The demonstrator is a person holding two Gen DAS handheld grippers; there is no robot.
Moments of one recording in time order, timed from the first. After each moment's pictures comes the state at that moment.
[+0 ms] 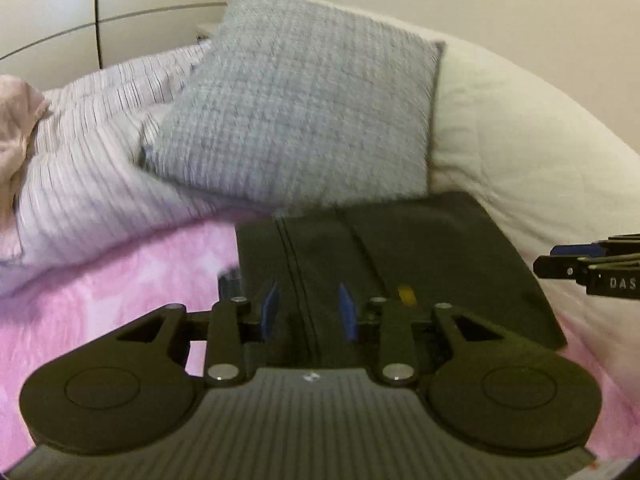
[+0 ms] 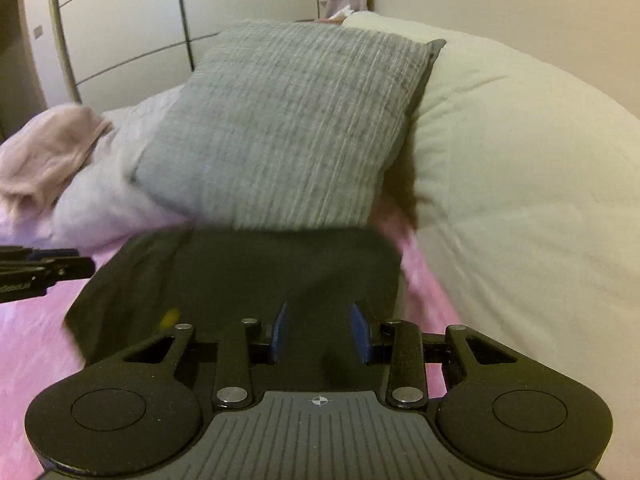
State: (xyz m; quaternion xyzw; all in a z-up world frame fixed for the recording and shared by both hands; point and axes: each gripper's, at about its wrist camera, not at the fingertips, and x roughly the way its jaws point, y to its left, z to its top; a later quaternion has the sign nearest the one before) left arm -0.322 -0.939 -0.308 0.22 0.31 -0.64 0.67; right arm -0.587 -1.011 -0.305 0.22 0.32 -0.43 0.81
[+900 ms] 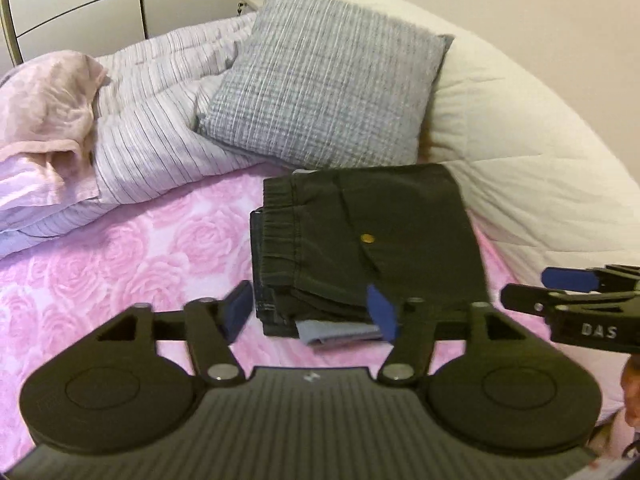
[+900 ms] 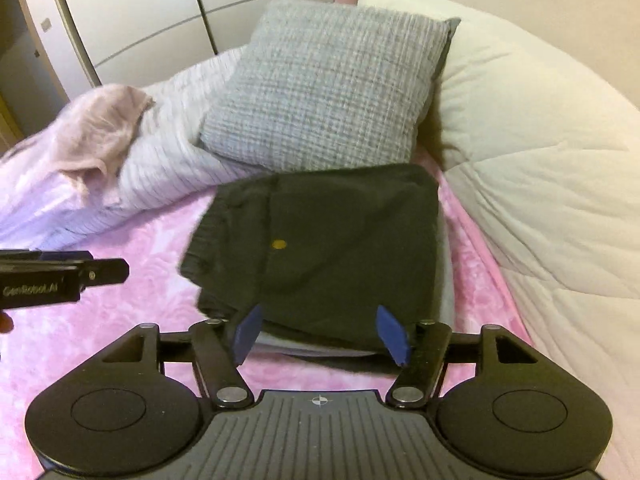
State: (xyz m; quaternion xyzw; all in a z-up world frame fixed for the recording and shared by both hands) left arm -0.365 -0.856 -0.185 0.25 0.37 -0.57 0.69; right arm -0.572 -0.932 -0.218 0.29 0.34 -0.40 0.80
